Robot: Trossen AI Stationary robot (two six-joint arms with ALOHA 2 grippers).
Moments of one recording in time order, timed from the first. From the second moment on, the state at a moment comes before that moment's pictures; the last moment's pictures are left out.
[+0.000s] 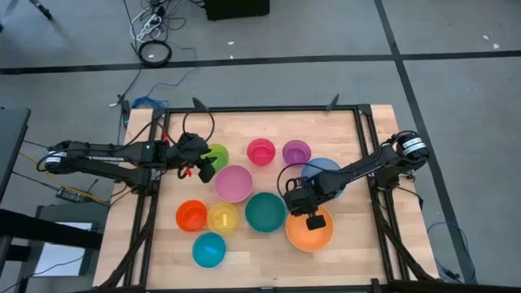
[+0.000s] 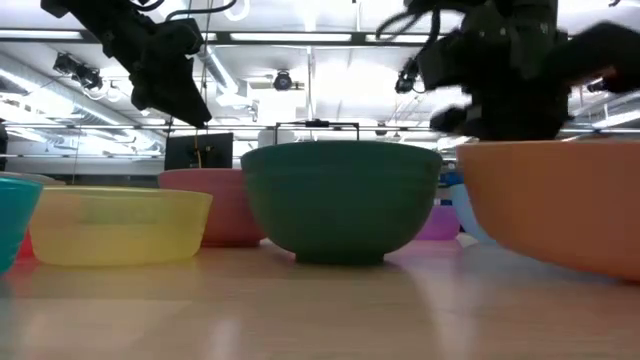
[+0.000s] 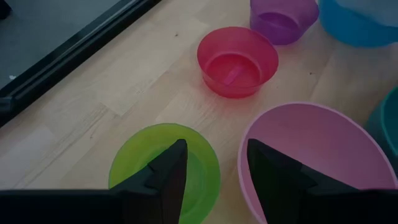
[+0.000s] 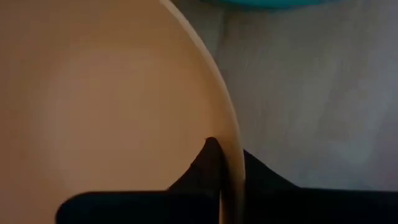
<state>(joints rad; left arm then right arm) 0.05 0.93 0.70 -0.54 -0.40 -0.42 0.29 1.69 1.13 -0.83 0.03 0.05</state>
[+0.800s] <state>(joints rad) 0.05 0.93 0.70 -0.46 -0.40 -0.40 -0.01 1.47 1.35 -1.30 0.39 0.06</state>
